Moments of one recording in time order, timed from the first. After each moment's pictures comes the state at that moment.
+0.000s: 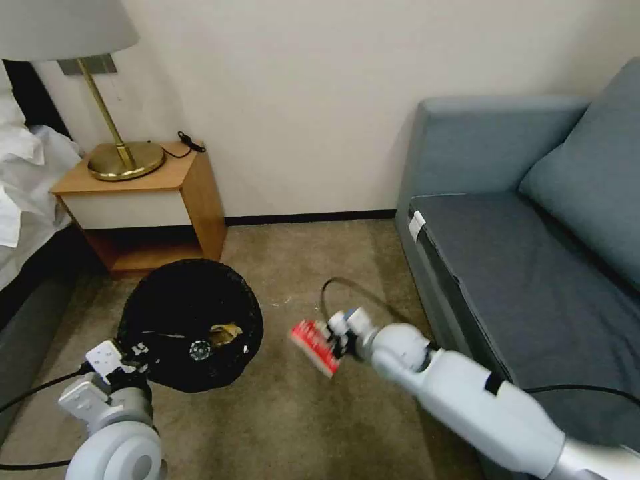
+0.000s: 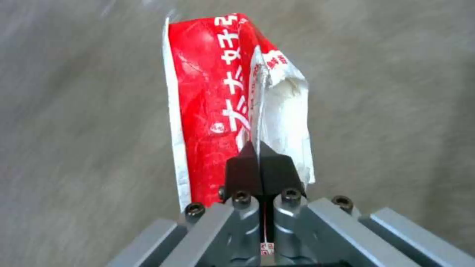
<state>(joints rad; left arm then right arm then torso) 1.67 -1.27 -0.68 -2.28 -0.79 0.26 -0.74 -0.67 1.03 -0.31 1.60 0.64 -0.71 0.07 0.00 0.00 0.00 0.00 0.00</state>
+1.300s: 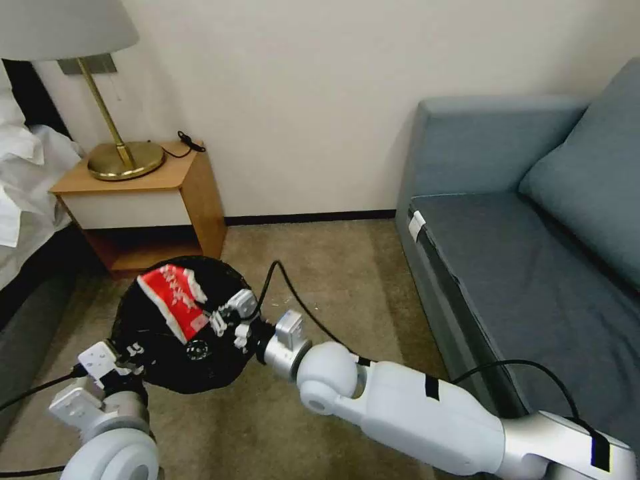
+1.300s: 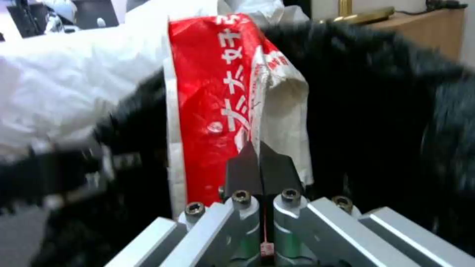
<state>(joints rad) 1.70 -1.30 -0.68 -2.33 -0.75 0.26 -0.73 -0.55 1.25 -0.74 1.71 0.71 -0.03 0.17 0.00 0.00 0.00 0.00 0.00</state>
